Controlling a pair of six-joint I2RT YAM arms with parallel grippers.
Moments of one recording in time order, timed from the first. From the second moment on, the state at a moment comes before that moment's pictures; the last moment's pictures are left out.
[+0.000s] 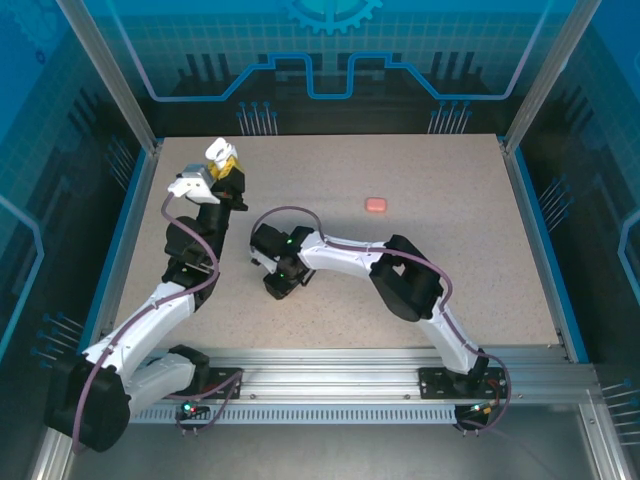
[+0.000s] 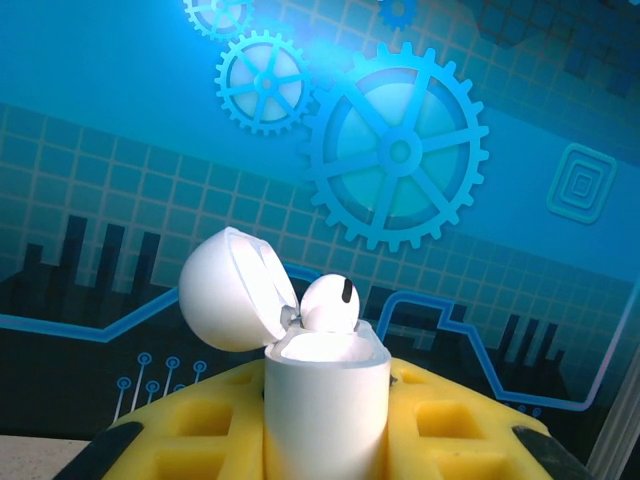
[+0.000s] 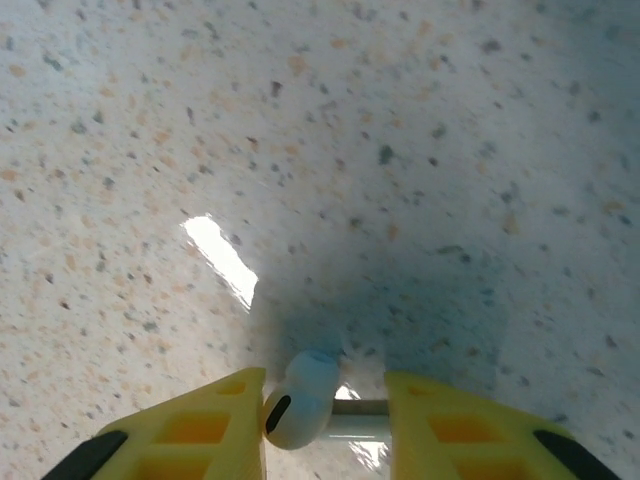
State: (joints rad) left arm -0.31 1.03 0.61 0.75 -0.21 -0.24; right arm 1.00 2.24 1.75 -0.82 -0.10 0.17
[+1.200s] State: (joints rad) left arm -0.31 1.05 0.61 0.73 -0.13 -0.31; right arm 1.11 1.81 1.22 -0.85 0.00 0.31
